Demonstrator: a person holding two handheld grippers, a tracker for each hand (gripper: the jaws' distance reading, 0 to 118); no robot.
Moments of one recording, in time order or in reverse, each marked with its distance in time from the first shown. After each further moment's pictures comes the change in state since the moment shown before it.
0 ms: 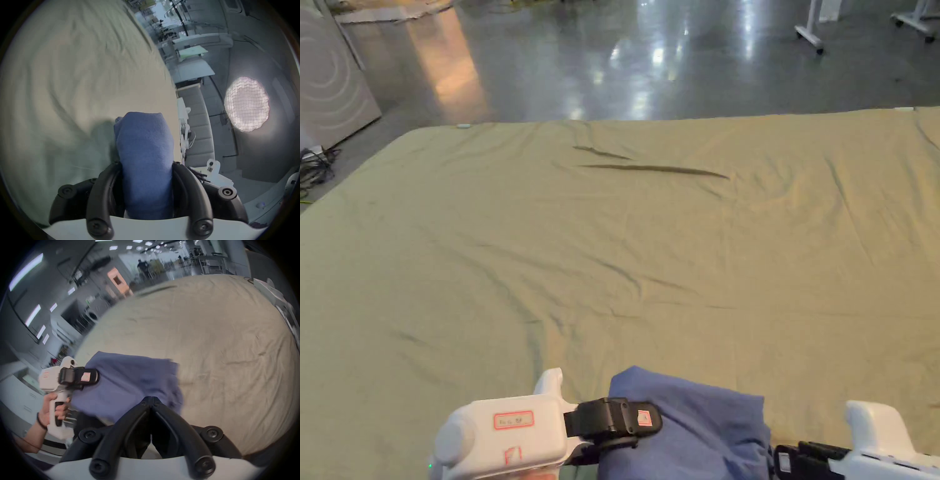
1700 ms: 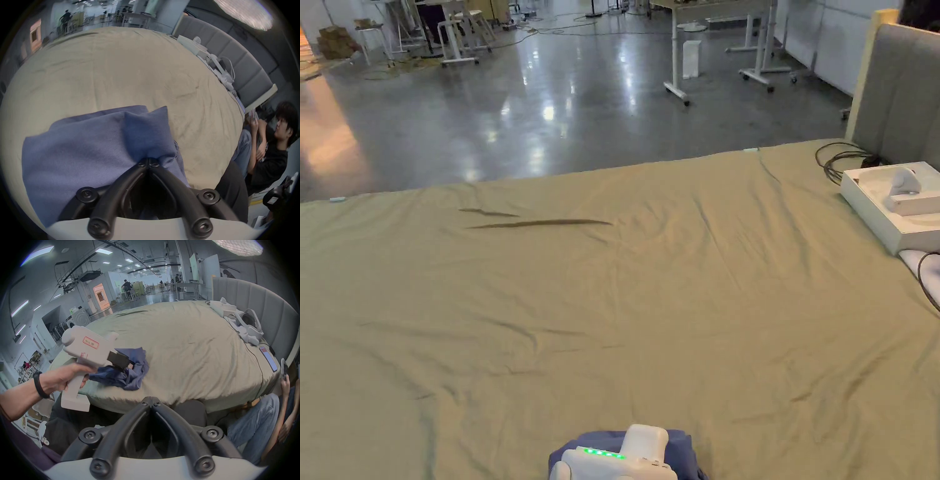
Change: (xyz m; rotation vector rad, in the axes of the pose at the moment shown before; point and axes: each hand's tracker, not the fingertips) left arm 0.100 -0.101 -0.209 -0.293 0.537 -0.728; right arm -0.021 -0.123 0.117 0.188 -0.366 0.106
